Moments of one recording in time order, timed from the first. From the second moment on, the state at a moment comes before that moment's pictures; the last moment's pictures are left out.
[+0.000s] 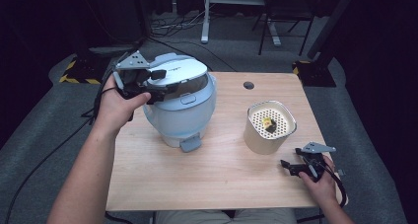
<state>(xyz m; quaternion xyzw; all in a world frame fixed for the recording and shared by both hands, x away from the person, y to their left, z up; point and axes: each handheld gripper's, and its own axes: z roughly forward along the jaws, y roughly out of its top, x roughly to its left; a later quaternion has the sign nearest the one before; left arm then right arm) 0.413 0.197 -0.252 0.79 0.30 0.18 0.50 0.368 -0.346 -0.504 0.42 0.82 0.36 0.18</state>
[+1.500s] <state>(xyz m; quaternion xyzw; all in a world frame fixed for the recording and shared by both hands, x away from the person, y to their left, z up) 0.438 0.167 -0.271 0.82 0.31 0.19 0.44 0.368 -0.346 -0.504 0.42 0.82 0.36 0.18</state>
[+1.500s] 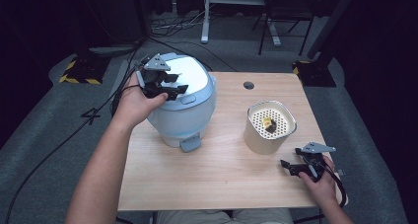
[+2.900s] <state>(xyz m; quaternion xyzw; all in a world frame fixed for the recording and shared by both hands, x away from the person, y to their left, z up) 0.315 0.176 -0.319 0.83 0.20 0.17 0.50 0.368 -0.345 -0.504 0.42 0.82 0.36 0.18</state>
